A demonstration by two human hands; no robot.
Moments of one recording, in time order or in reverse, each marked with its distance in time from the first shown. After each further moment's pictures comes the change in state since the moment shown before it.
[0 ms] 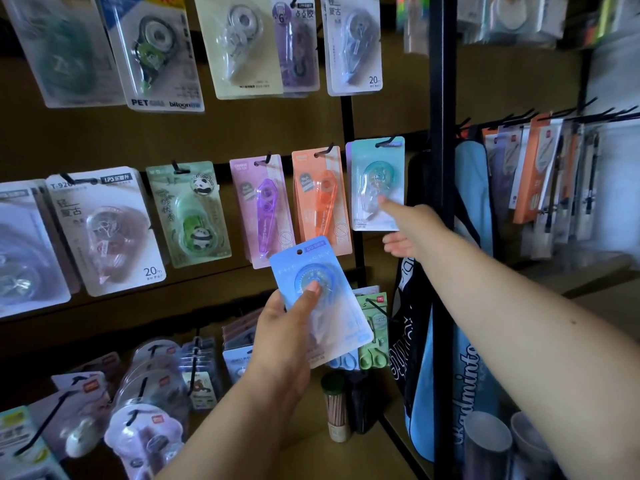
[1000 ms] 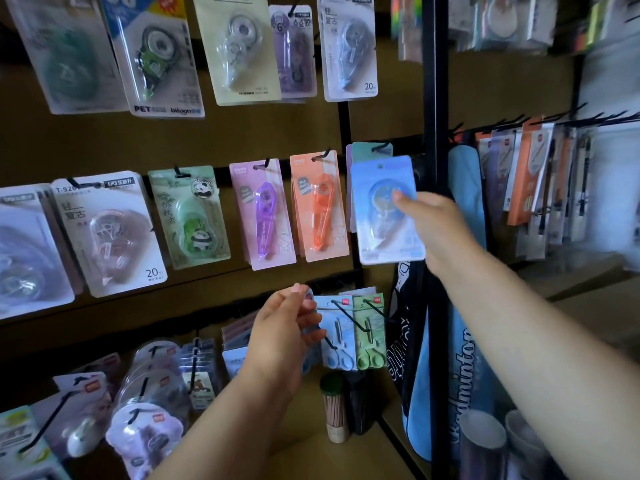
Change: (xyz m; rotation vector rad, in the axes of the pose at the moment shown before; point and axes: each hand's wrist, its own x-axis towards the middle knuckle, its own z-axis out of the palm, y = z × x) left_hand -0.007 0.008 0.004 0.040 0.090 0.018; right_hand -0.043 -0.002 -0.020 0.254 0.011 -0.342
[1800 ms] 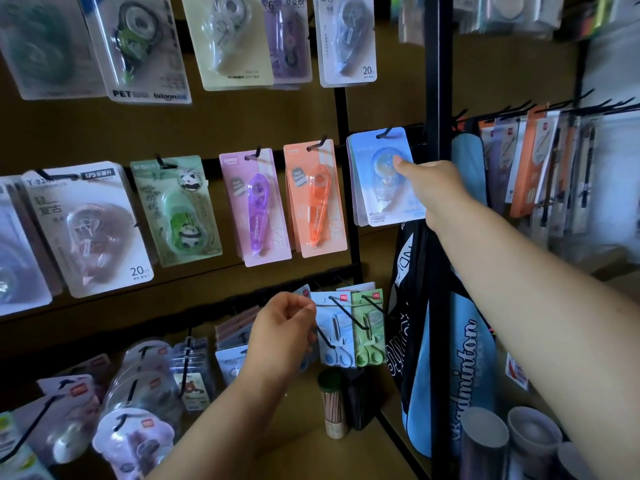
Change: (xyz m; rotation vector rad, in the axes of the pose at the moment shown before) left_hand 0.016 -0.014 -0.011 0.570 -0.022 0.130; right_hand 0.051 -0.015 0.003 -0.185 0.172 0.046
